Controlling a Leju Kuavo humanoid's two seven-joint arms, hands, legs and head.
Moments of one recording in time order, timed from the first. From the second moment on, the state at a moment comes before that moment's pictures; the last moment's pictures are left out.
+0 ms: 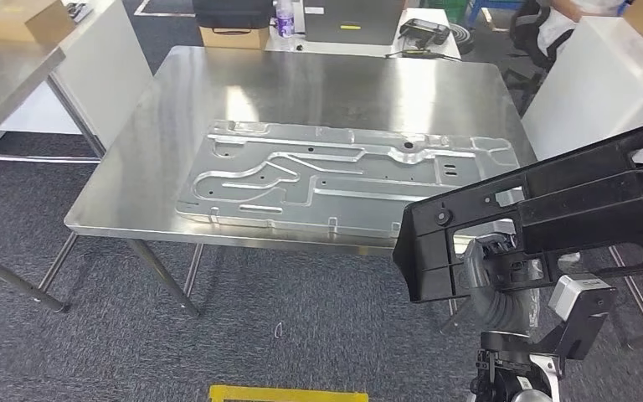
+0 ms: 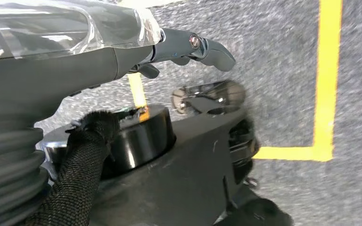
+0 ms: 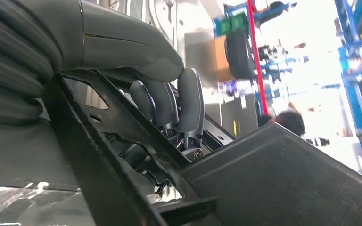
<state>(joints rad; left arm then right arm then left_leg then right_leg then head) -0.10 -0.09 -1.02 -0.21 0.91 0.16 -0.24 0.04 -0.34 0.38 -2.08 -0.36 -0.60 -0.21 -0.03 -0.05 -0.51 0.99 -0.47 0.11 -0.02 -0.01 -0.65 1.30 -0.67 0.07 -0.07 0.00</state>
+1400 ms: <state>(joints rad) -0.10 -0.09 -1.03 -0.20 0.87 0.15 -0.30 0.07 -0.36 0.30 -2.07 -0.54 -0.61 -0.30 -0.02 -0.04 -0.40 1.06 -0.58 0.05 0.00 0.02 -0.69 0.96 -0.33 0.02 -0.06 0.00</state>
